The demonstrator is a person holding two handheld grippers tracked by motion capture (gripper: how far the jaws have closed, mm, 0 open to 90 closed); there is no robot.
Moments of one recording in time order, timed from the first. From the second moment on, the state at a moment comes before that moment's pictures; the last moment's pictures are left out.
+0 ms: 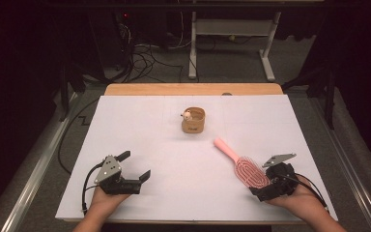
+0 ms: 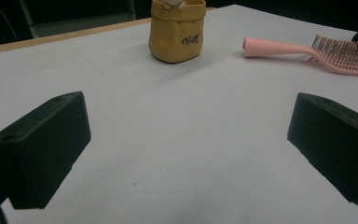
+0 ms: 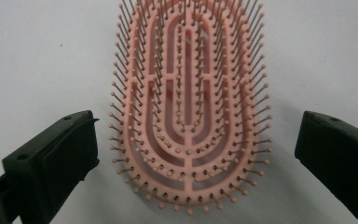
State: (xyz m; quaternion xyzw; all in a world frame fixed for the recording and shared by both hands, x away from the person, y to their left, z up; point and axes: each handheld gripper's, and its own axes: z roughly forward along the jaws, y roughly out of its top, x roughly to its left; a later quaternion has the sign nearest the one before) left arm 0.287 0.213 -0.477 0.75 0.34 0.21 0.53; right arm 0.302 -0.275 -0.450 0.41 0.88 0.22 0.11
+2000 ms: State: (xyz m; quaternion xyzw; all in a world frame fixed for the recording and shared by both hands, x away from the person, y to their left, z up) left arm 0.287 0.216 -0.475 0.74 0.34 0.20 0.54; right arm 0.363 -0.221 -0.444 0.38 0.93 0.03 0.03
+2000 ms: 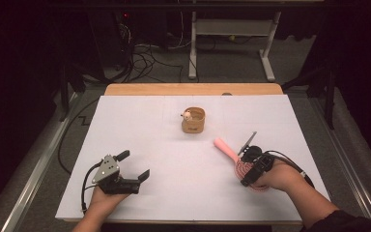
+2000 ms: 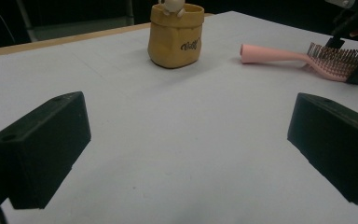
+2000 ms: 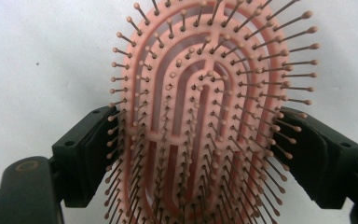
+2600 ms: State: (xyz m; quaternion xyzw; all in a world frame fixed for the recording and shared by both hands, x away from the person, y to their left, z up) left arm 0.287 0.215 -0.475 0.74 0.34 0.20 0.54; right arm 0.372 -0.213 -0.446 0.38 0.93 -0.01 0.01
